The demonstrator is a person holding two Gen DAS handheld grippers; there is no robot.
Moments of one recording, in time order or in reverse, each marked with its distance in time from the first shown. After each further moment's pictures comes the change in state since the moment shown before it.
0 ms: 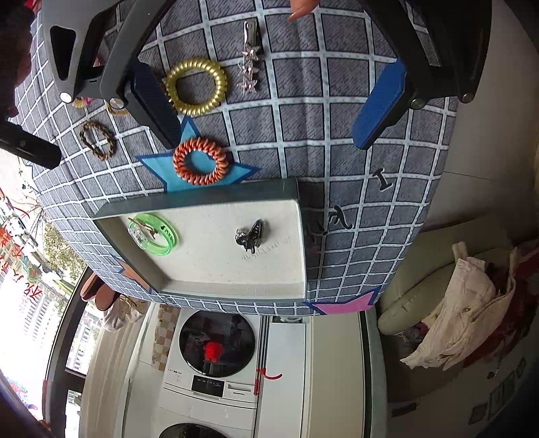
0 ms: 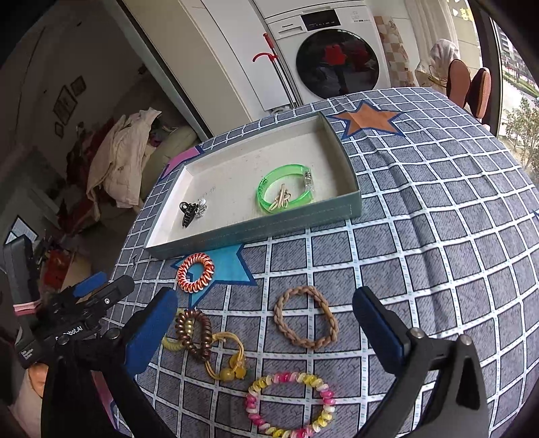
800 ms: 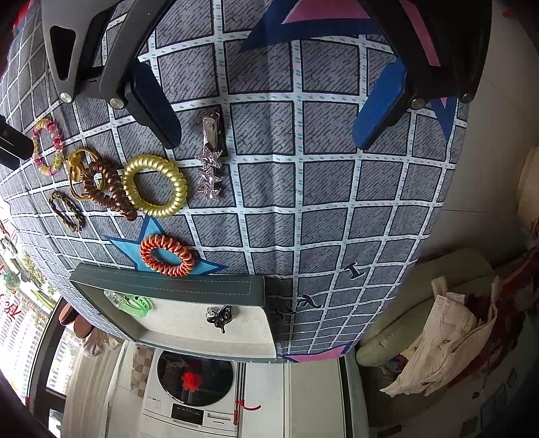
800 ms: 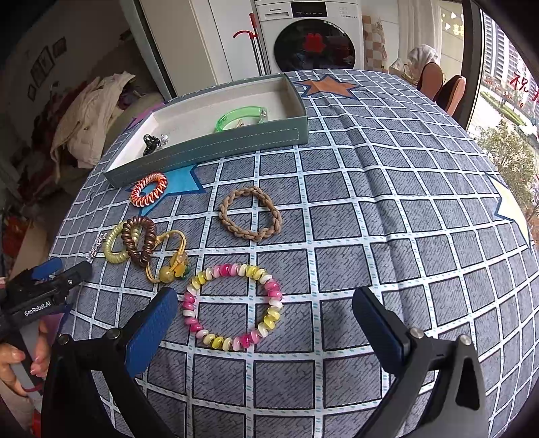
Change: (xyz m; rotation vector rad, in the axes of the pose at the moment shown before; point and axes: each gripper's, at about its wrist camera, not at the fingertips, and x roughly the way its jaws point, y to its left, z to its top) left arm 0.006 0.009 -0.067 -0.027 0.112 0.093; right arm -0.012 -0.006 -0.071 -0.083 0.083 -0.223
